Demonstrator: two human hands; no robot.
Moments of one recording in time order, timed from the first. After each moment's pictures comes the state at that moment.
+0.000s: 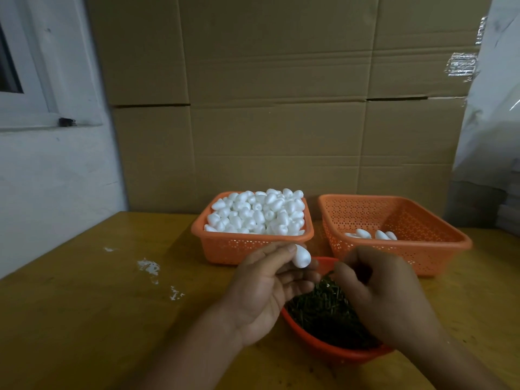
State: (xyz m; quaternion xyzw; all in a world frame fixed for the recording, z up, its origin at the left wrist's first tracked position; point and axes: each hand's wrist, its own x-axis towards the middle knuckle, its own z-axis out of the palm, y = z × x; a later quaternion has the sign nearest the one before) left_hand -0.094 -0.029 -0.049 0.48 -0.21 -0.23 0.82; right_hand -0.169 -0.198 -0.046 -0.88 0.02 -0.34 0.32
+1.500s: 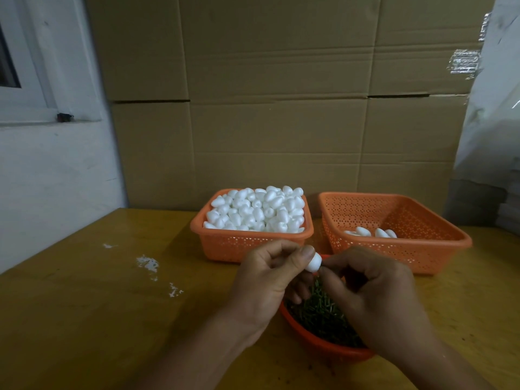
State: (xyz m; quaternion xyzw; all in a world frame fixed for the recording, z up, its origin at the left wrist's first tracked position) left_hand -0.095 -0.031 -0.059 0.59 -0.30 -0.10 0.74; right_hand -0.176 -0.185 -0.047 -0.85 -0.09 -0.40 0.33
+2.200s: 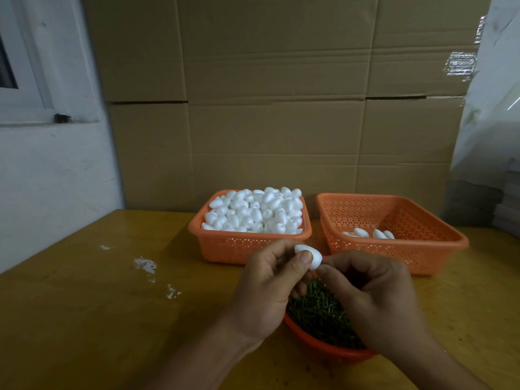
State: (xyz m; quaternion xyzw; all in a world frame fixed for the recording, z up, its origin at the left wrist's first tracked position) left_hand -0.099 -0.033 -0.061 0.59 -0.35 -0.06 0.72; right_hand -0.175 -0.183 -0.048 -0.81 -0.08 -0.37 0.45
